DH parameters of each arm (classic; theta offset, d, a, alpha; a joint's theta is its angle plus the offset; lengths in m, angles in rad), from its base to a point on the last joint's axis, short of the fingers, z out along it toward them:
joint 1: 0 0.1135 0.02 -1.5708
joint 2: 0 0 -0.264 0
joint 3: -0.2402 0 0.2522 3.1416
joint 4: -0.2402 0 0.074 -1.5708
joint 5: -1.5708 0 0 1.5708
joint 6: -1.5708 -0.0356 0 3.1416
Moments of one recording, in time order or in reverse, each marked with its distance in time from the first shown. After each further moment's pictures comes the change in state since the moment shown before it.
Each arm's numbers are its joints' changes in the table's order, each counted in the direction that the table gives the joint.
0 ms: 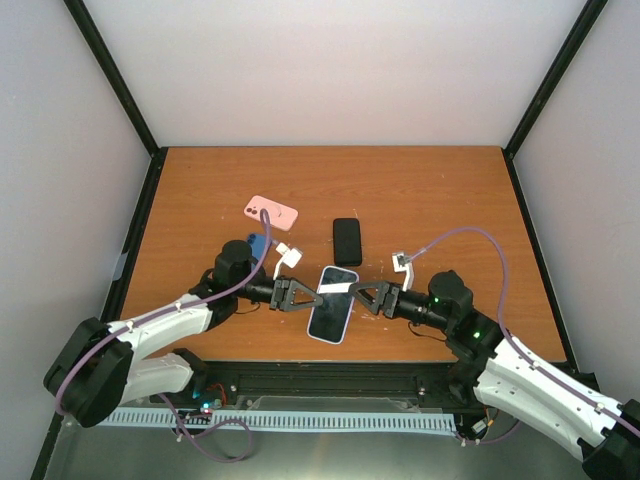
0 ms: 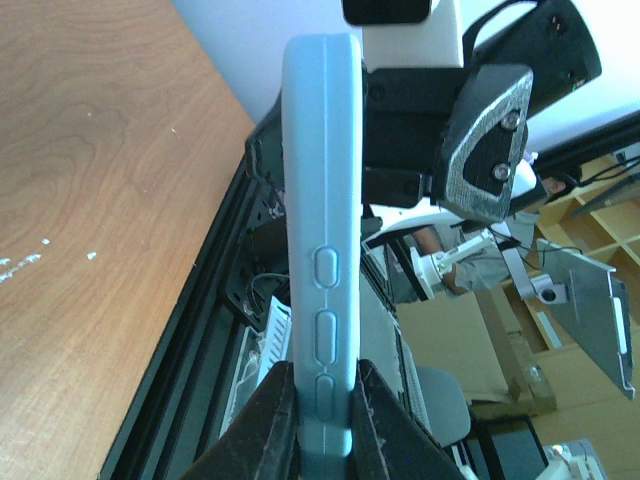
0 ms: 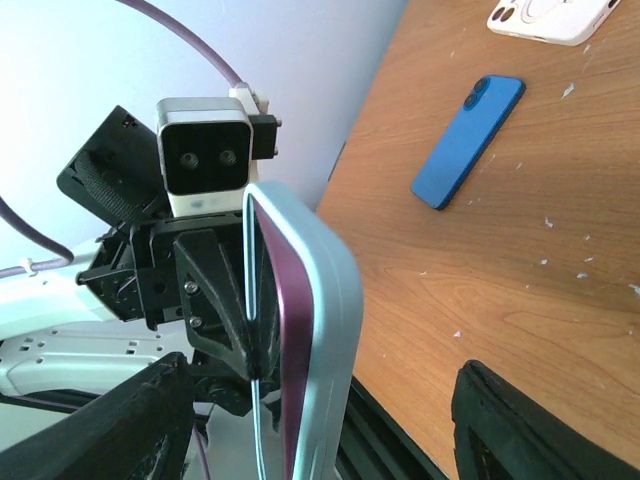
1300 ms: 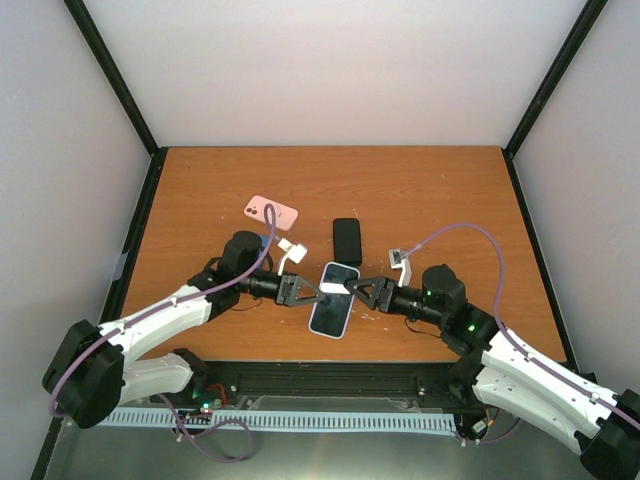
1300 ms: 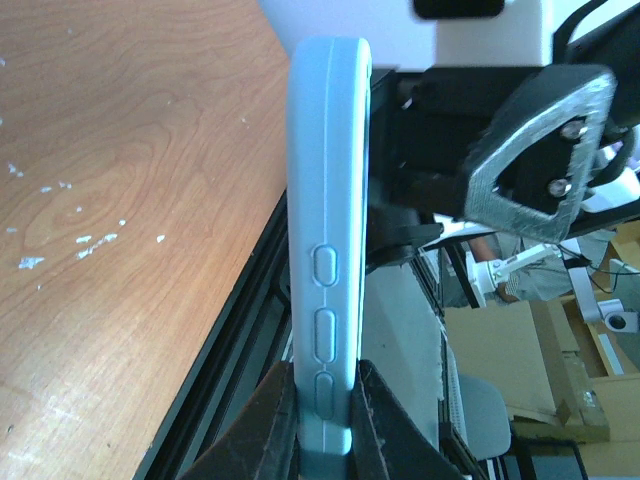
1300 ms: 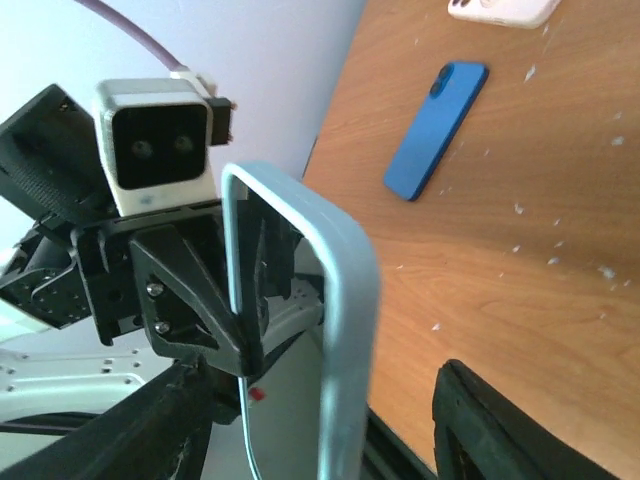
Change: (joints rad) left arm -0.021 -0.010 -0.144 -0.404 0.118 -0.172; right arm -0.005 0.093 -0.064 -0.048 -0.029 -0.006
